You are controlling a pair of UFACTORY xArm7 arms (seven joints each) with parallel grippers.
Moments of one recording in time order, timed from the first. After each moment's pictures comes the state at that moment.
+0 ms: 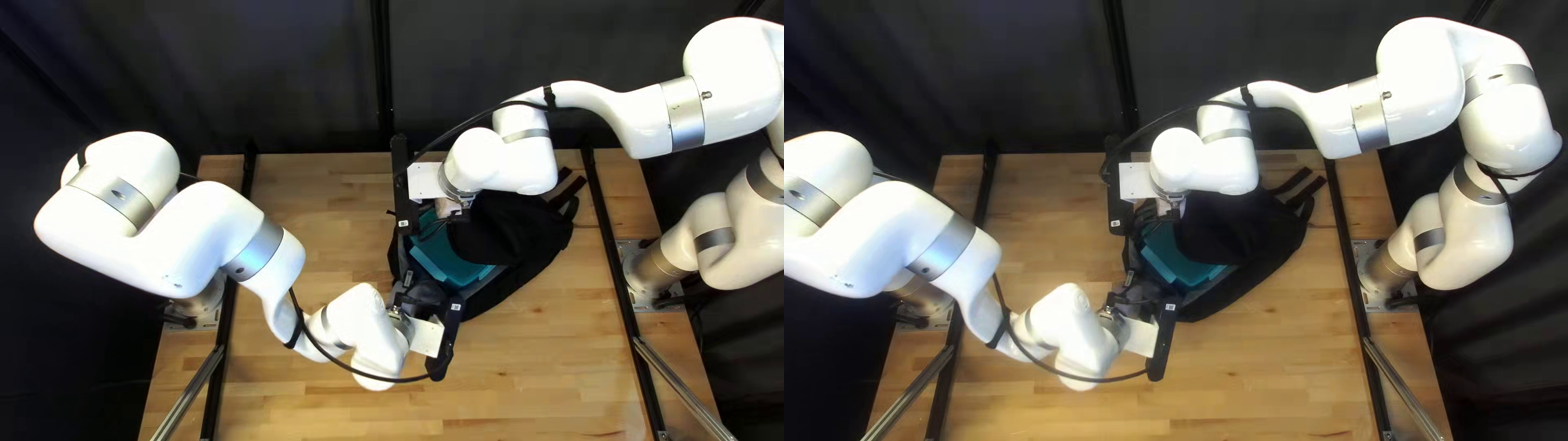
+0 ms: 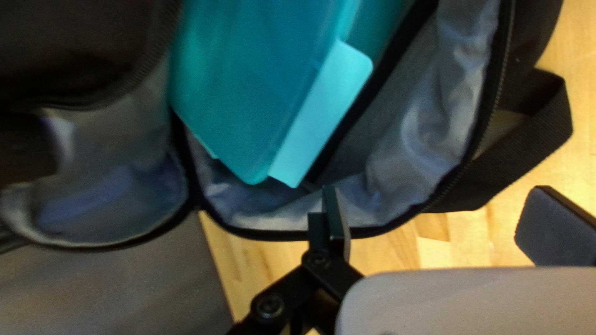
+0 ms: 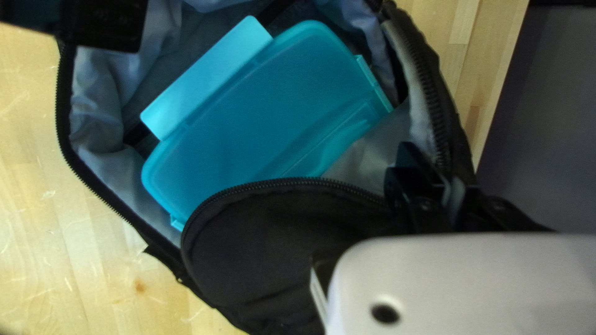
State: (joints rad) left arm -0.15 0.33 -0.30 1.08 1.00 1.13 -0.73; right arm -0.10 0.07 0.04 1.15 -0.36 0.98 0.04
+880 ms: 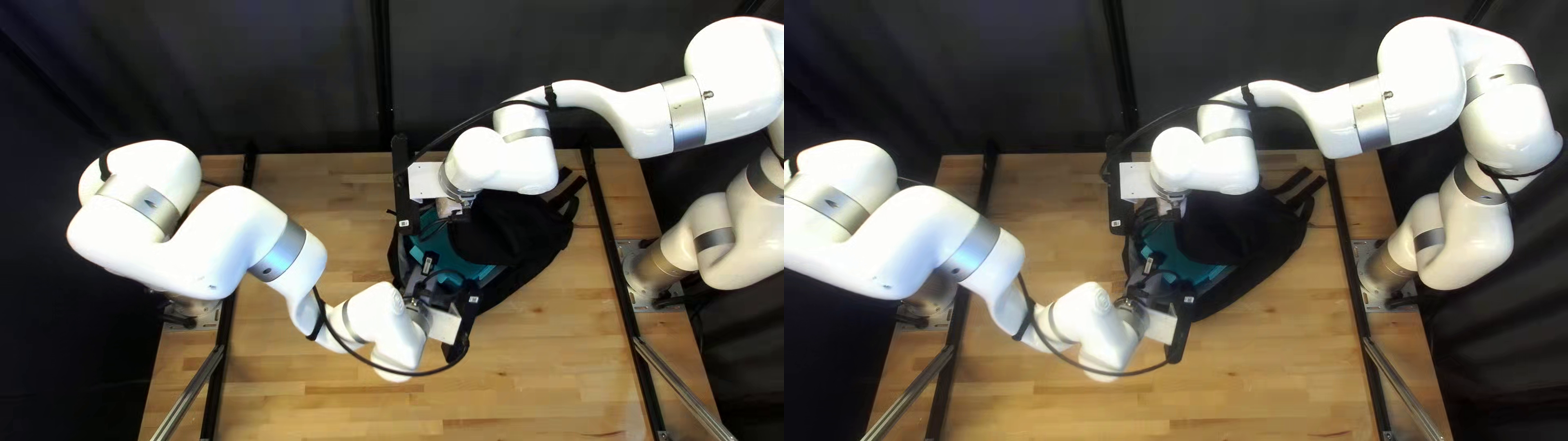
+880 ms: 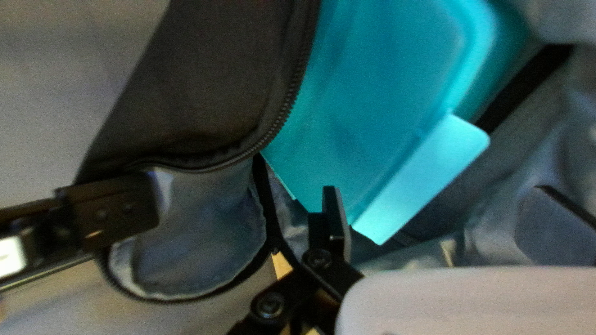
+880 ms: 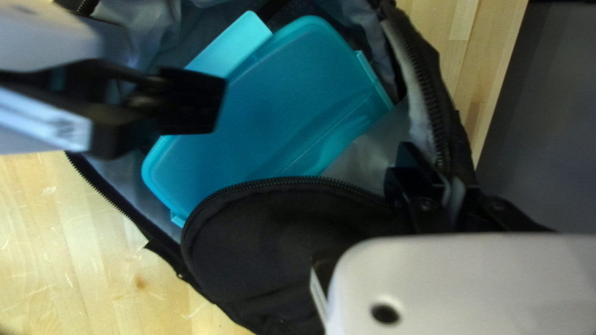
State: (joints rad) left arm -0.14 0.44 -0.23 1.16 1.15 1.15 -0.74; right arm -0.10 0.07 0.04 1.15 -0.35 0.99 0.04
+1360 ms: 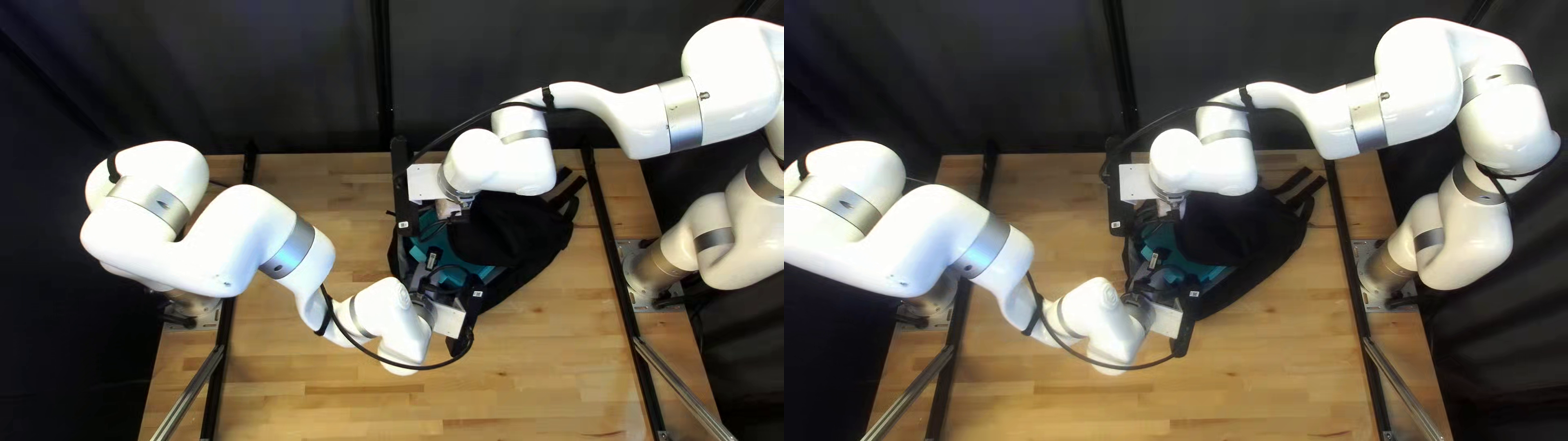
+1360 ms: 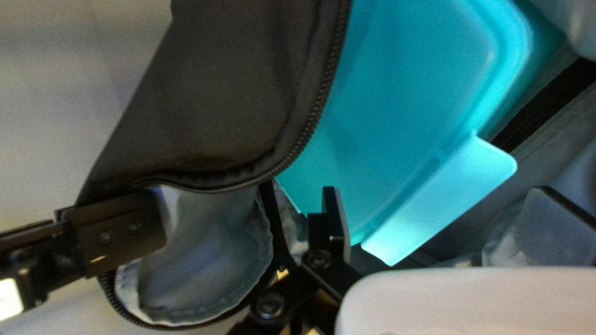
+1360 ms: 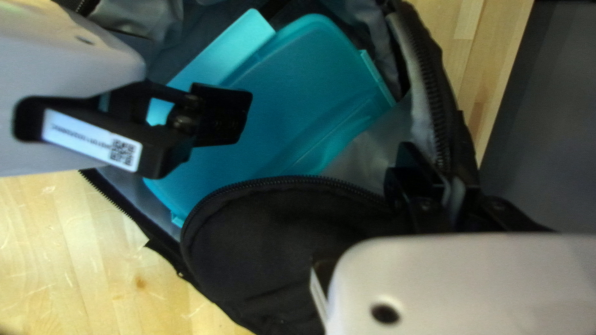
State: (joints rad) left arm -0.14 0.47 -0.22 1.18 1.18 1.16 -0.75; right arm -0.10 0.09 0.04 1.17 -0.35 0.99 0.03
